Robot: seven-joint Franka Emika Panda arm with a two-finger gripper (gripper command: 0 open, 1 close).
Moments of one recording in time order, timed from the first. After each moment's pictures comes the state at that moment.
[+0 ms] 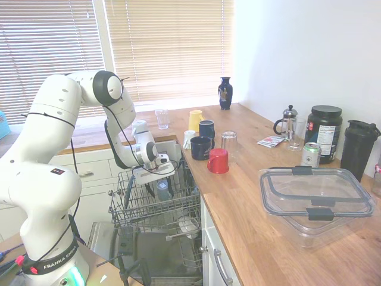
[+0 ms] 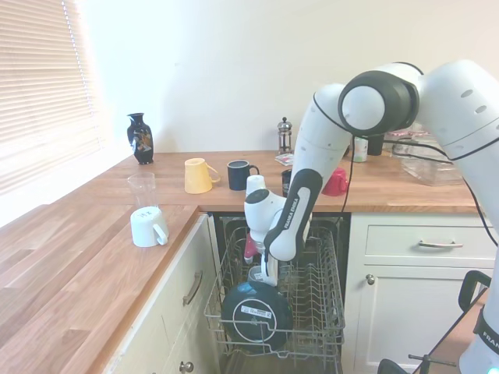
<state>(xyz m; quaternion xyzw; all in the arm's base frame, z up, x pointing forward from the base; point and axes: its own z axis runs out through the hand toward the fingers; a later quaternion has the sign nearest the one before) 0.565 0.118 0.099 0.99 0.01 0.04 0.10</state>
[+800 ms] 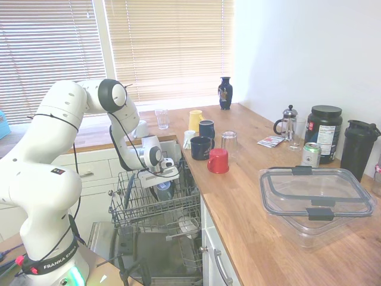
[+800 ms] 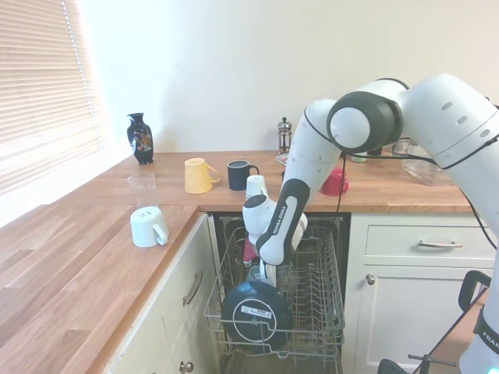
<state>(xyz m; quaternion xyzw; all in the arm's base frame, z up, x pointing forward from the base) 0.584 0.104 0.070 0.99 0.03 0.02 0.10</state>
